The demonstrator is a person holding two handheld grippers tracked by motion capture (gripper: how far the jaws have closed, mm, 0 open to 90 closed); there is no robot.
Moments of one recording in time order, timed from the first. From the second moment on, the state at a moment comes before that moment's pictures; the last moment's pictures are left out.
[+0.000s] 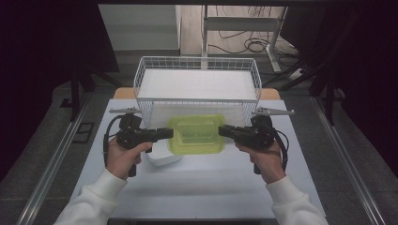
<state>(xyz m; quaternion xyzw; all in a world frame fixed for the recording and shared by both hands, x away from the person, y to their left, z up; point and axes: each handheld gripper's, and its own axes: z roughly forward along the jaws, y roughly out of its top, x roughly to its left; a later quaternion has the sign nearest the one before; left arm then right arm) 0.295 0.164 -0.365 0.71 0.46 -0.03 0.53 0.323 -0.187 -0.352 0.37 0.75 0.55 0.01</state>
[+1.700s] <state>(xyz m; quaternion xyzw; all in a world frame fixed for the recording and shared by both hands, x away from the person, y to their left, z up) 0.385 0.170 -0.283 0.71 0.43 -0.01 0.55 0.400 -0.184 -0.271 0.36 0.74 0.57 0.05</state>
